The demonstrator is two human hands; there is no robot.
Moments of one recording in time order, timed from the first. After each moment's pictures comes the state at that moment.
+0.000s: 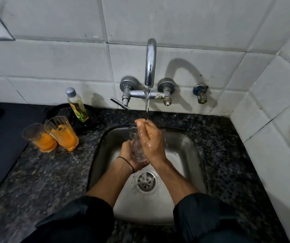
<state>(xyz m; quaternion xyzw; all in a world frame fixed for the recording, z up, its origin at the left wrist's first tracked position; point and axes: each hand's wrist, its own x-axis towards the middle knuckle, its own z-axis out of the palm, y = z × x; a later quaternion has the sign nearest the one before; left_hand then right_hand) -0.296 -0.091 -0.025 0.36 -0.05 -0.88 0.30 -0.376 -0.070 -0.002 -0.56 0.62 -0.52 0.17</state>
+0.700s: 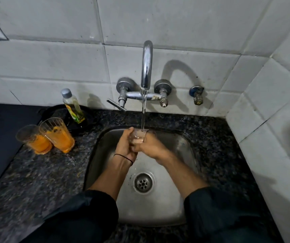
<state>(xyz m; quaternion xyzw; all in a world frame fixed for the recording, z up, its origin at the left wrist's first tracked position) -0.306 -0.127 -0.053 0.40 -0.17 -0.80 0.41 -0.396 -0.069 0.011 -0.54 0.64 -0.32 0.45</state>
